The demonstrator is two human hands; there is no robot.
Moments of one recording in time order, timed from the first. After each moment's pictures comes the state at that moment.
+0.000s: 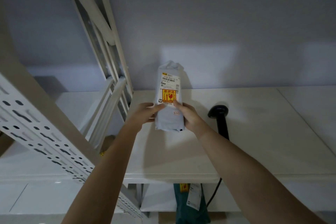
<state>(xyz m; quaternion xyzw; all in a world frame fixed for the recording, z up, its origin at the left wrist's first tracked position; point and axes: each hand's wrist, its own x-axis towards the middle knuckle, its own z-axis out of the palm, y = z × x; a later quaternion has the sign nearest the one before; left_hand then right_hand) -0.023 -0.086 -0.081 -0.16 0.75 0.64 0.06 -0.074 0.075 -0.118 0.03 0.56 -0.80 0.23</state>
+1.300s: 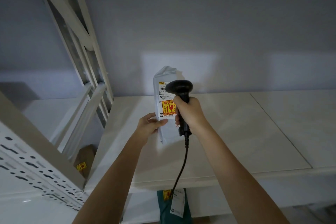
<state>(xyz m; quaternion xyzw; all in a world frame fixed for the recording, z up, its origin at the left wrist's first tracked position) -0.032 -0.020 -0.119 -0.16 0.67 0.72 0.06 -0.012 0.125 -0.014 0.03 0.73 -0.68 0.06</state>
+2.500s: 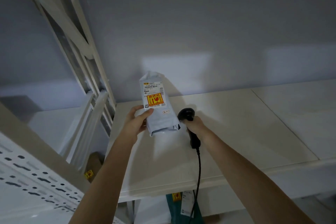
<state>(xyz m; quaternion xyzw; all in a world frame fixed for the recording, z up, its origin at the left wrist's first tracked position) -0.023 -0.059 -0.069 -0.17 0.63 0.75 0.00 -0.068 0.141 -0.112 0.14 0.80 -0.56 0.15</state>
